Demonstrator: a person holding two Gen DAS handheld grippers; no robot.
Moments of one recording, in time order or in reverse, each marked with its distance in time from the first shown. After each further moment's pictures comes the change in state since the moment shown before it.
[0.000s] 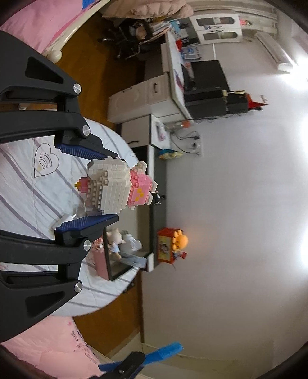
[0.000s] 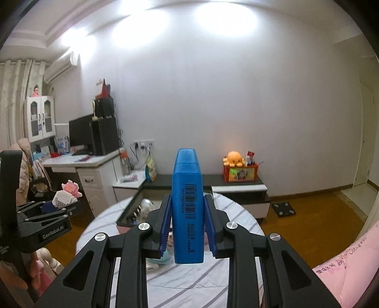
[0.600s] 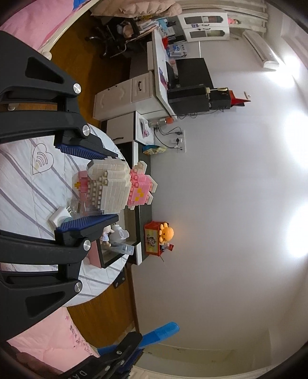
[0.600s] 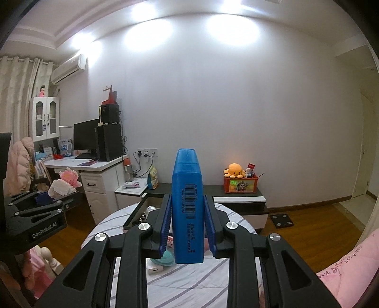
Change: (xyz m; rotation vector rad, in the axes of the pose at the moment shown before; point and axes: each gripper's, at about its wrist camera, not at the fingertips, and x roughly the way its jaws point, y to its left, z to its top) left arm -0.034 -0.010 0.001 0.029 -0.080 -0.021; right arm -0.016 0.005 0.000 -0.030 -0.049 -0.004
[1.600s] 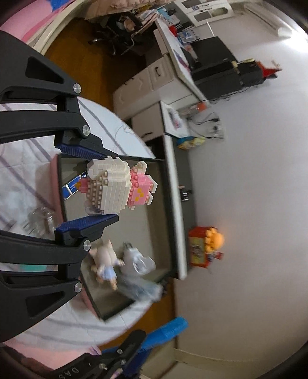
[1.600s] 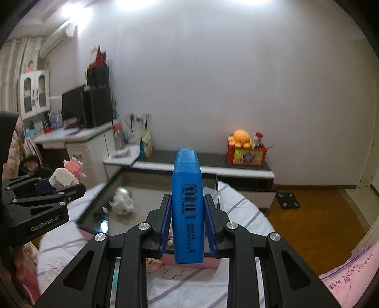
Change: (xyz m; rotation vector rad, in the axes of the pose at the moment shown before) left arm 0.241 -0.025 0.006 0.110 0.317 0.034; right arm 0.208 -0.017 -0.037 -0.043 0.275 0.005
